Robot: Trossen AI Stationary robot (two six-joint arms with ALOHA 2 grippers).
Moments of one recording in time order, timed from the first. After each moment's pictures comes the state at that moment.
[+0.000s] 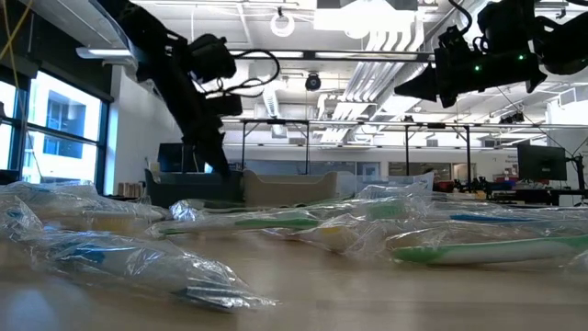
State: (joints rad) left arm 0.43 1.46 0.82 -0.24 -0.07 0.15; right arm -0.72 0.88 0.33 0.53 -0.24 -0.06
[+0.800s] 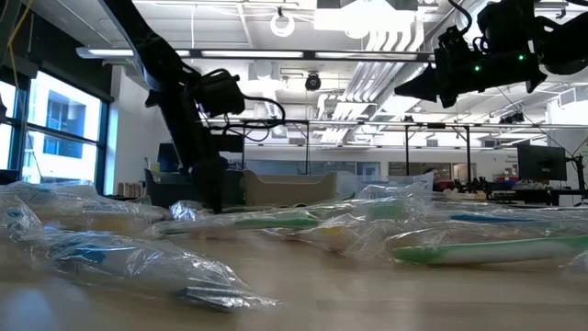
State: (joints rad) left arm 0.44 1.66 0.82 -0.22 -0.15 0.02; right arm -0.72 0.88 0.33 0.53 -0.24 -0.06
